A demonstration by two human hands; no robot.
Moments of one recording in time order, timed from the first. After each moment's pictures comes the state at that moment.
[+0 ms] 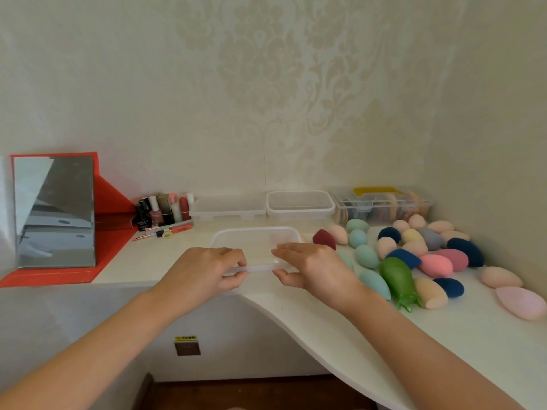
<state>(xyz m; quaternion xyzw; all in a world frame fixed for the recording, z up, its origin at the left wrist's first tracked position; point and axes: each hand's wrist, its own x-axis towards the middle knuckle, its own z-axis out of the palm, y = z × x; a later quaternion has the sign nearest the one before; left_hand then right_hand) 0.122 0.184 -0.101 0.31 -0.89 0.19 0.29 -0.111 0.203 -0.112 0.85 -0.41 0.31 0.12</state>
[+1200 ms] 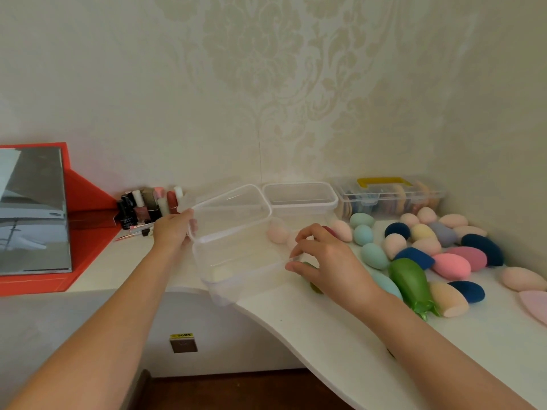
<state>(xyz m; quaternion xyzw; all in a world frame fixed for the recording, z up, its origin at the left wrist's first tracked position) 0.136 0.041 -0.119 0.61 -0.37 -0.43 0.56 -0.126 0.198 -0.107 0.77 -0.56 0.32 -0.04</state>
